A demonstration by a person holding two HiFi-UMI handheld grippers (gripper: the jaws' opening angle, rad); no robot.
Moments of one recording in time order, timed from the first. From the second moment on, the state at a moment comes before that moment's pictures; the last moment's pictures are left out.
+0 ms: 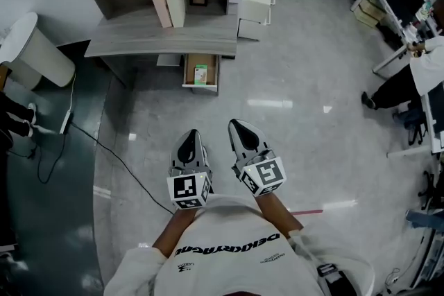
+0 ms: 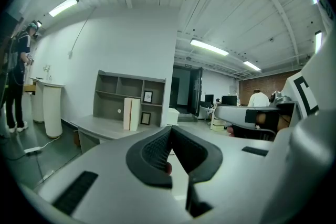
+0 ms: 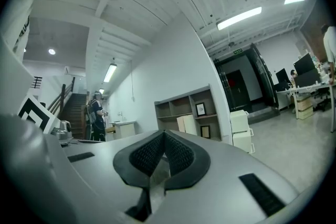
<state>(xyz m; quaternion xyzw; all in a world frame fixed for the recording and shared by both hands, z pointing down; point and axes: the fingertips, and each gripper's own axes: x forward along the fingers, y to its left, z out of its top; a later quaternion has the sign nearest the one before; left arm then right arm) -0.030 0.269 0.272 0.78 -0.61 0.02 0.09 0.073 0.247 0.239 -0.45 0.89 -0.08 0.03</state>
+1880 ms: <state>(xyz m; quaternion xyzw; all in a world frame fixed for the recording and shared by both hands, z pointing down) -0.083 -0.062 0.380 0.79 -0.56 0.11 0.21 0.014 -0.062 0.340 -0.50 0.85 -0.16 -0.07</state>
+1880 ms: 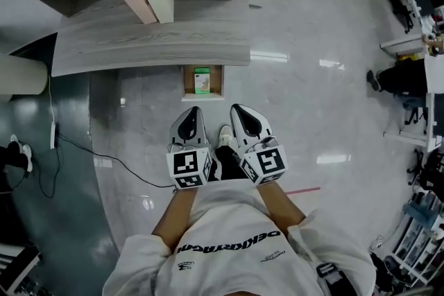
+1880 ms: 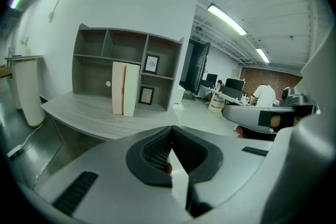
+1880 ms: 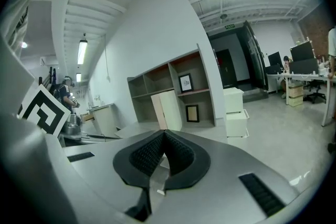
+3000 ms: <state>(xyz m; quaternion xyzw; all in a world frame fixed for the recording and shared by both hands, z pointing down) -0.064 -0.111 0.520 0.75 -0.58 0.18 0.26 0.031 -0.105 0.465 -0.48 0.84 -0.22 -0.10</state>
